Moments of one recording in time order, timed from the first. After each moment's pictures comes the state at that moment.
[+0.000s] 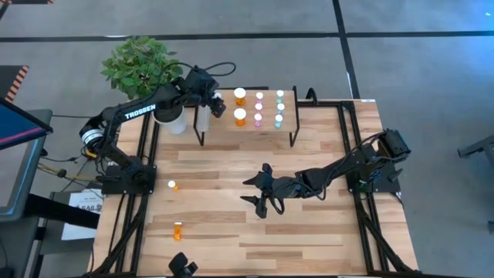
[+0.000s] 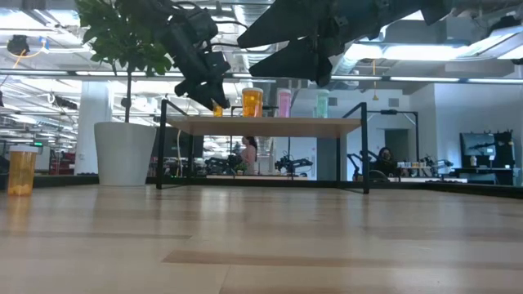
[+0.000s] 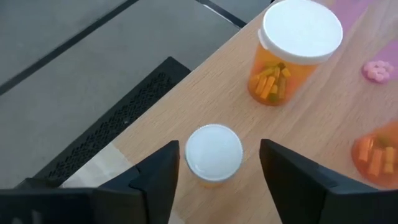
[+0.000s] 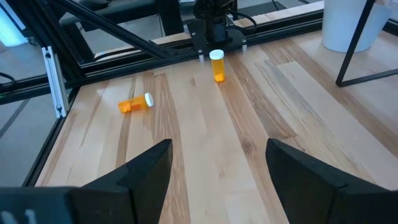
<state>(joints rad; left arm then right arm) 0.69 1.52 1.25 -0.48 -0.05 -0.03 0.30 1.69 0.96 0.36 0.37 0.35</state>
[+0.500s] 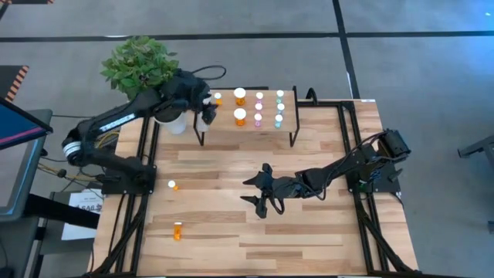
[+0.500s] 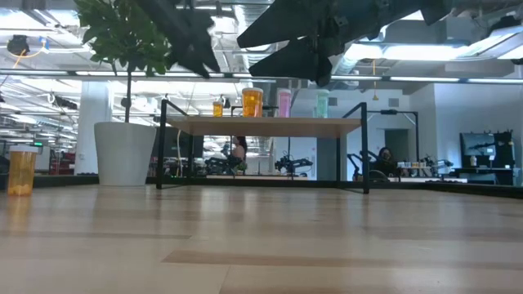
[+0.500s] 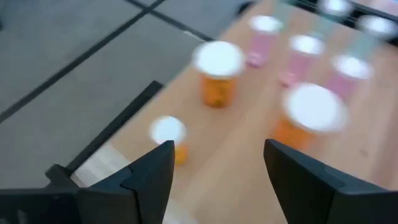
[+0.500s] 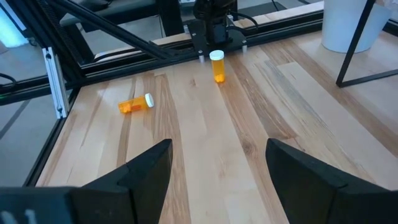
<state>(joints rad) 0.61 1.32 1.25 -0.59 -0.04 -0.02 0.30 1.69 0.96 0.37 0.37 0.35</state>
